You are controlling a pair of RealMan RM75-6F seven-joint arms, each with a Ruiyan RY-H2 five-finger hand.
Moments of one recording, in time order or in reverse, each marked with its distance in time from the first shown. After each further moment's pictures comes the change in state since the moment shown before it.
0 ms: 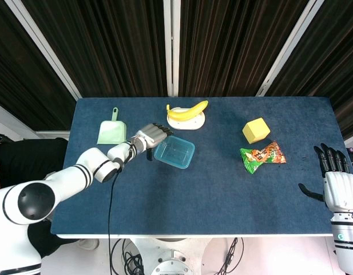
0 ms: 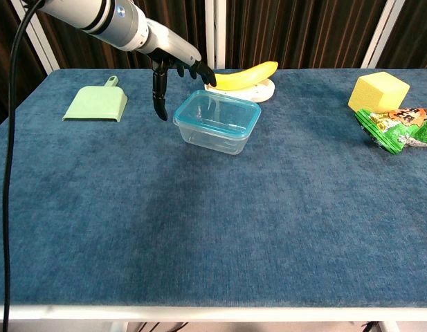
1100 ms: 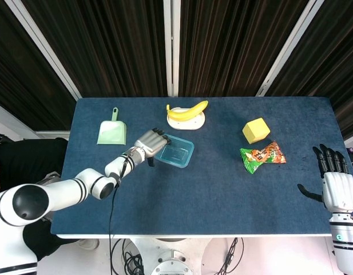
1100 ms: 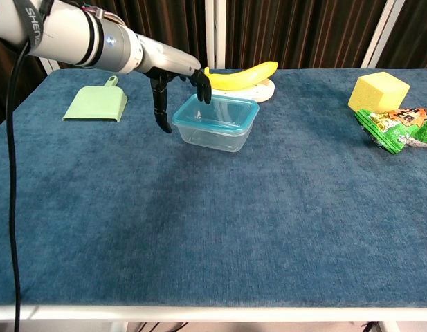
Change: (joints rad) left arm 0.095 -0.021 -0.009 -0.154 -0.211 0.265 0.309; right arm -0.001 -0.004 0.001 -0.009 -0.002 0.002 -0.015
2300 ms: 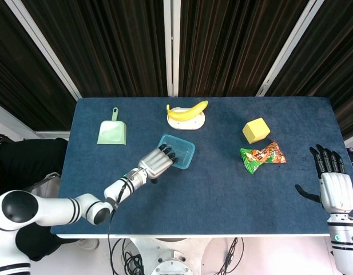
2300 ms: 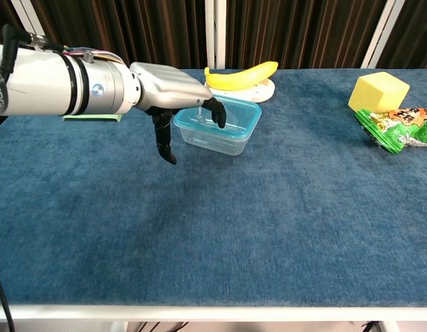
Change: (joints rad) left arm 0.148 -0.033 -0.036 -0.229 0.080 0.233 0.280; right arm 0.003 -0.004 -0.005 -0.005 -0.010 -0.005 -0.003
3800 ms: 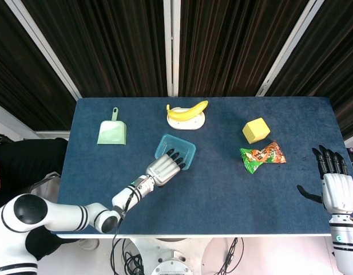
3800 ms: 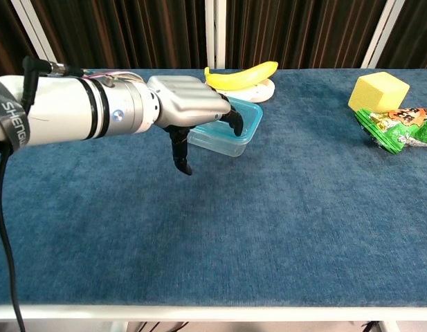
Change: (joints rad) left arm 0.031 -0.091 -0.035 -0.008 -0.010 0.087 0.190; right arm -0.008 0.000 0.000 0.007 0.007 0.003 0.011
